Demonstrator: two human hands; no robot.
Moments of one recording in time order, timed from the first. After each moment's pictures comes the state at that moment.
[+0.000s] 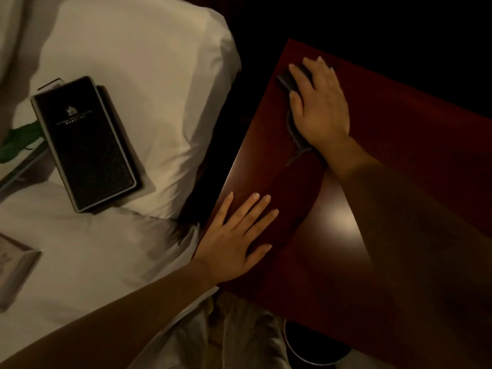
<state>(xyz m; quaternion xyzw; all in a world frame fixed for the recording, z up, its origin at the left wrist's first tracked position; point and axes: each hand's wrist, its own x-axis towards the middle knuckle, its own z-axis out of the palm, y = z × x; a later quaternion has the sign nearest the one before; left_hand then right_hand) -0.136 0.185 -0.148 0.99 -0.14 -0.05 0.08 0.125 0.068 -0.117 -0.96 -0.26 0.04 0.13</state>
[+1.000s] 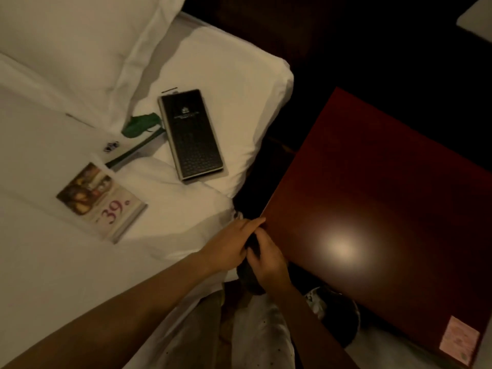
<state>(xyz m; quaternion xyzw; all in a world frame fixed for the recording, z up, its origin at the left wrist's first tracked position) -0.227 0.272 -0.052 0.89 0.00 -0.25 0.37 -0.211 0.137 -0.059 -0.87 -0.16 0.31 0.35</state>
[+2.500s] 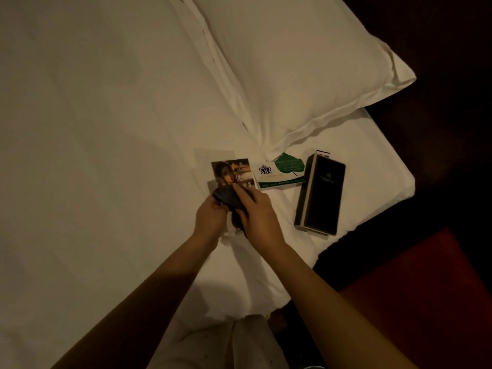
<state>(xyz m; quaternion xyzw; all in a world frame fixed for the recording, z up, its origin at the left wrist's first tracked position) -0.338 0.506 0.043 0.45 0.63 0.13 0.62 -0.244 0.445 0.049 -0.78 -0.50 0.32 0.21</state>
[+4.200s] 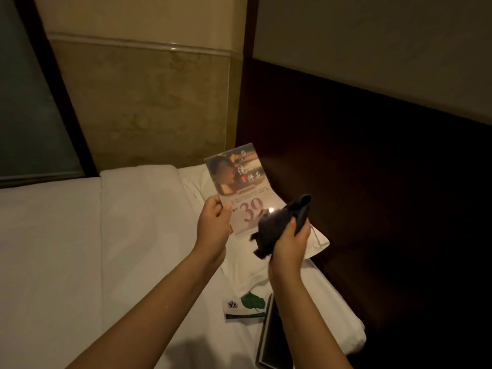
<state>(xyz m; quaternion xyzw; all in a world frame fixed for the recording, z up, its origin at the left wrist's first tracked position) -0.255 0.497 0.370 0.50 0.40 0.48 0.60 -0.161 0.432 0.359 -0.58 -0.10 0.28 0.76</state>
